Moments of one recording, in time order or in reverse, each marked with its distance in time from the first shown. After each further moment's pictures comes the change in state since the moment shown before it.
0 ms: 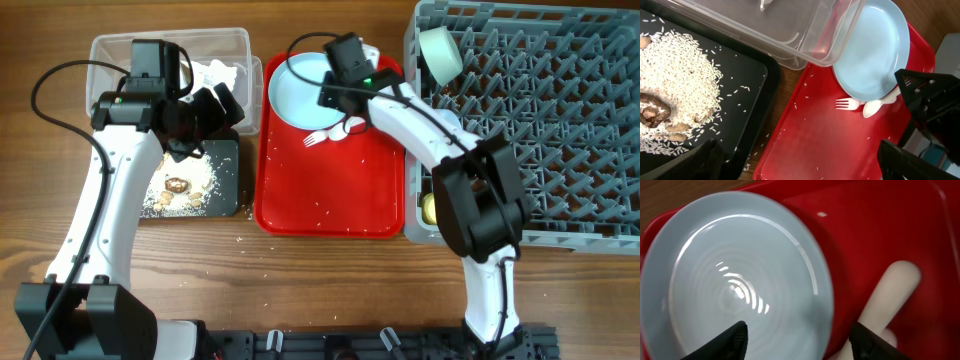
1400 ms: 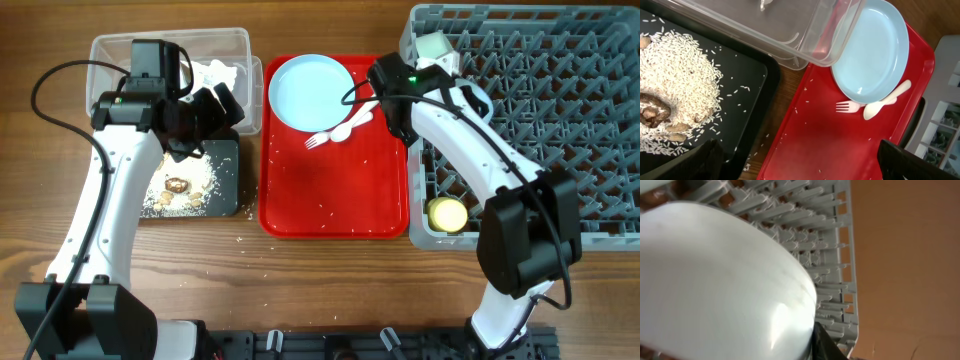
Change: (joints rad) left arm 0.000 0.000 0.000 0.000 0.000 0.000; right arm -0.061 -0.253 -0.141 -0.667 0.925 -0.345
